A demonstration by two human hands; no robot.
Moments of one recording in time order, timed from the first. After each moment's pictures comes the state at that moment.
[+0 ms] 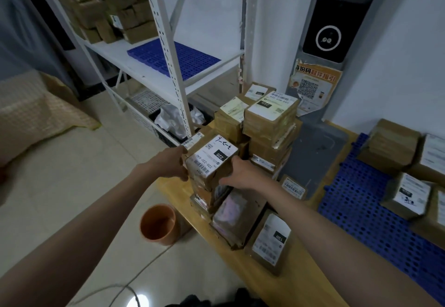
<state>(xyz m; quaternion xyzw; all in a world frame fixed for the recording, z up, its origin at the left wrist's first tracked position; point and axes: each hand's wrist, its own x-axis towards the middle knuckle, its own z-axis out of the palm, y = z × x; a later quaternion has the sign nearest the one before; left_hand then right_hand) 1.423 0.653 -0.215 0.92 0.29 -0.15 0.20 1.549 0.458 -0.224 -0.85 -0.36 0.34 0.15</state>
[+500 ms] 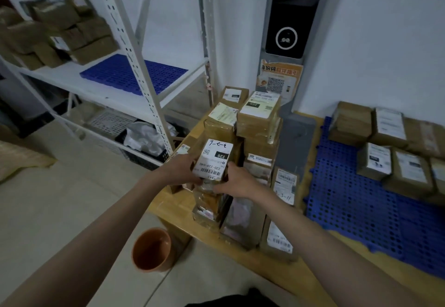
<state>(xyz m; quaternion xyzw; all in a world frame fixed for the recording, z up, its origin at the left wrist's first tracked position) 1.446 0.665 -0.205 0.95 0.11 -0.15 0.25 1.499 0.479 -0.222 -0.86 -0.28 0.30 0.31</state>
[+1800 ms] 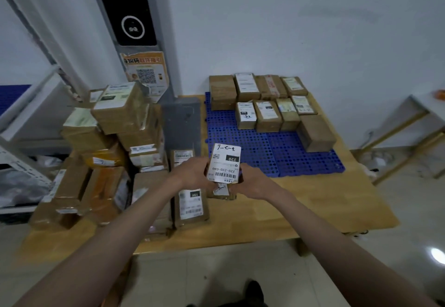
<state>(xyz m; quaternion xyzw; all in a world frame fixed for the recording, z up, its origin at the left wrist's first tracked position) 1.478 0.382 -0.220 0.92 -0.18 -0.23 0.24 1.431 0.190 -0.225 -0.90 -0.04 0.21 0.38</state>
